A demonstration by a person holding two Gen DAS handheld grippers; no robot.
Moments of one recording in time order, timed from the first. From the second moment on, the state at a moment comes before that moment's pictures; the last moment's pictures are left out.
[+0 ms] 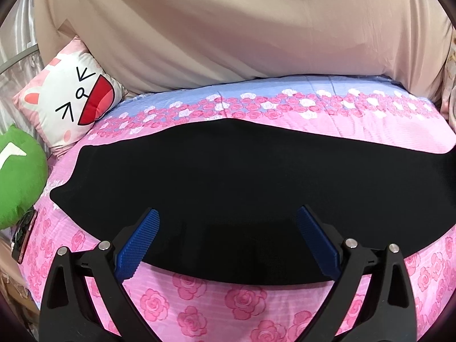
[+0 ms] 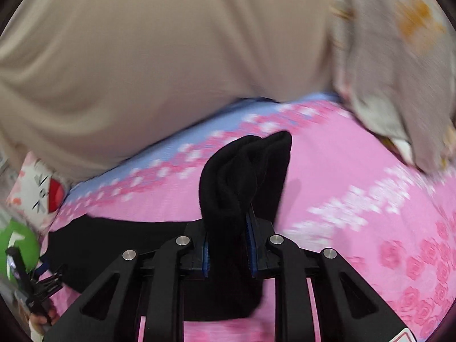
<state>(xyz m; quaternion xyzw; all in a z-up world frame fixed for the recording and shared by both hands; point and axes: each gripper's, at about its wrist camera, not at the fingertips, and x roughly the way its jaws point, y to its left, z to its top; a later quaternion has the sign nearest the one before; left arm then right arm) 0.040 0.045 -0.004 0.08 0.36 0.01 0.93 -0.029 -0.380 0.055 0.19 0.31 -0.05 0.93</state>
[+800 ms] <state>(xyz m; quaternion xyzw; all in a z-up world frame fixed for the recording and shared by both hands) 0.025 0.158 -0.013 0.01 0.37 0.04 0.93 0.059 -0.099 -0.030 0.01 0.44 0.11 0.89</state>
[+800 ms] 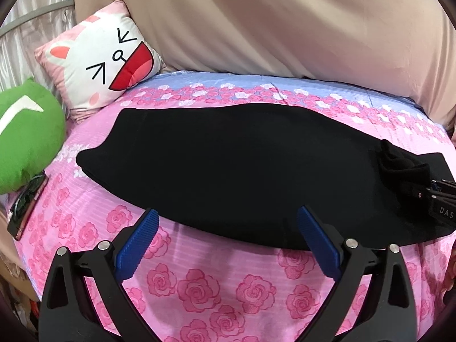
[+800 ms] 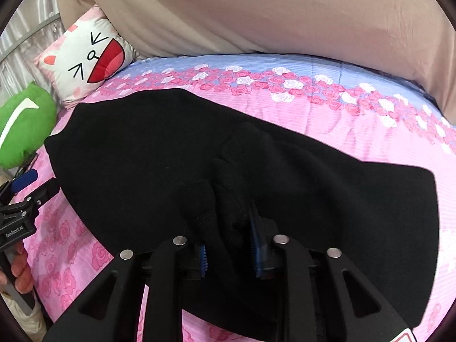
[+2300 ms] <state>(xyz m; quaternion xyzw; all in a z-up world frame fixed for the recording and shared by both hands) 0.042 0.190 -0.007 -0.04 0.38 0.06 0.92 -0.011 -0.260 -0.040 0.21 0.45 0.00 0.87</state>
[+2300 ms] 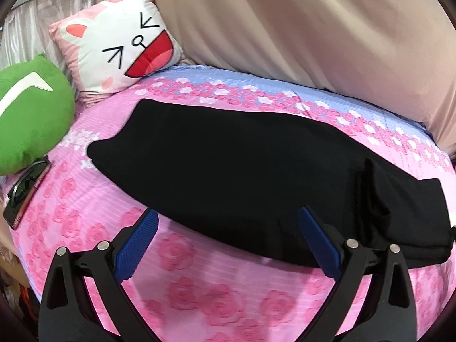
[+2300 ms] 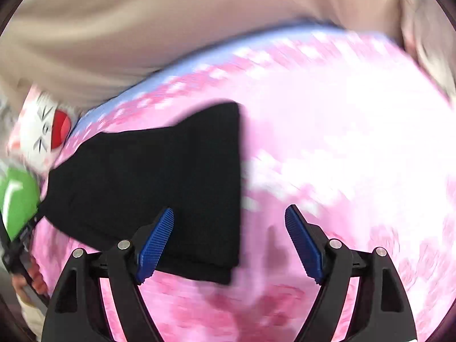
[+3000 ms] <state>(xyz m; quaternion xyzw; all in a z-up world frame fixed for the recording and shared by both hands) 0.037 0.123 0.009 -0.01 0.39 0.05 0.92 -0.015 -0.289 -0.036 0.26 0.40 0.11 0.87</state>
